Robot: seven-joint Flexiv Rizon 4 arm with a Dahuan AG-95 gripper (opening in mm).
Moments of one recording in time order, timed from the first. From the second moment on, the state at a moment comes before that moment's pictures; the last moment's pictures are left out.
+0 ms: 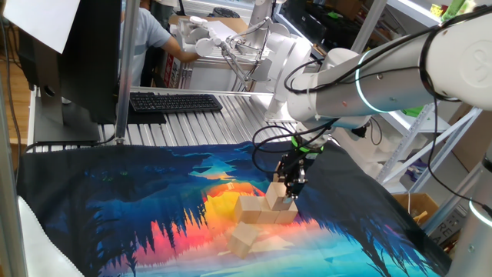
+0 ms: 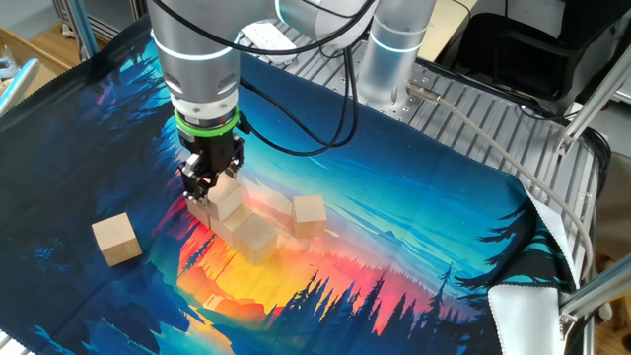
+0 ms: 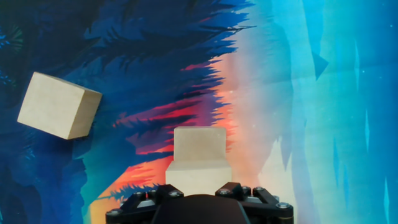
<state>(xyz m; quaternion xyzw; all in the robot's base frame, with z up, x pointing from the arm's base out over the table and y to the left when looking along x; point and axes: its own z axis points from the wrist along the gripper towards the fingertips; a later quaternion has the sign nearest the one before) 0.563 -0.100 0.097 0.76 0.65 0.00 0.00</state>
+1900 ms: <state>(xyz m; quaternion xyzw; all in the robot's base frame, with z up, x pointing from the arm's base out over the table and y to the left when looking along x) 0.560 -0.099 0.102 0.76 0.65 -0.01 -0.01</state>
